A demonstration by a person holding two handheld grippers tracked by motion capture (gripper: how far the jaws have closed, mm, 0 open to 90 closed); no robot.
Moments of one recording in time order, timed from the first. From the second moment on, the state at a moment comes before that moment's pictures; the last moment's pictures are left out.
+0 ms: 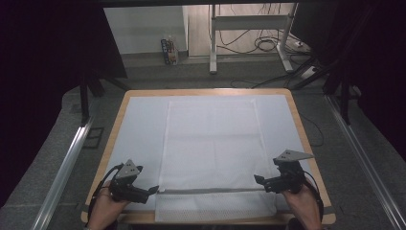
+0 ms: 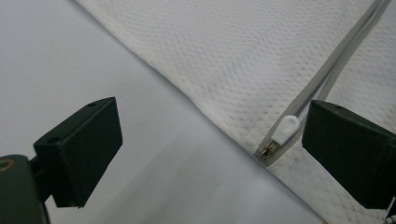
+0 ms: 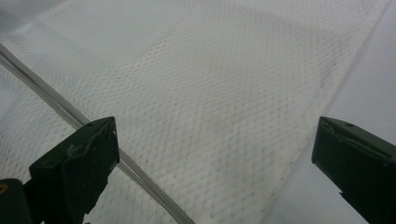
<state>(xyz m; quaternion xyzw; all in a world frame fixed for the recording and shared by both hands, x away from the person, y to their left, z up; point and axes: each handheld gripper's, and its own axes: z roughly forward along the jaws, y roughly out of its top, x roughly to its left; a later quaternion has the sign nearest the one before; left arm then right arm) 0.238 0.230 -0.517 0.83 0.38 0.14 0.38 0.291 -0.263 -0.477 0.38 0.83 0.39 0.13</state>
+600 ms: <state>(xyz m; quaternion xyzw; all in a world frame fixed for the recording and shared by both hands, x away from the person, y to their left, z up) 0.243 0.225 -0.530 0.84 0.38 0.17 0.35 0.296 -0.228 -0.496 0.34 0.84 0.38 0.17</state>
